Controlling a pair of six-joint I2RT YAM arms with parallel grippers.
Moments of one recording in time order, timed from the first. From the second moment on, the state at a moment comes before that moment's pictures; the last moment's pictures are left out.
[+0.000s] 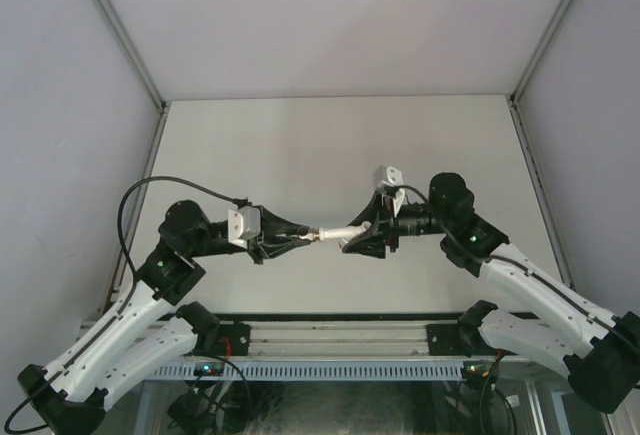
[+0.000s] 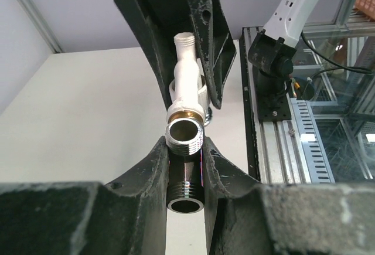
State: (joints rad) left arm -0.64 0.65 0.67 0.03 0.83 0.09; right arm 0.66 0.91 0.72 0.04 -0.89 0.07
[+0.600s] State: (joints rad) left arm -0.63 0.59 0.67 -0.03 0.78 0.19; right arm 0.65 1.09 0.72 0.27 -1.05 1.05
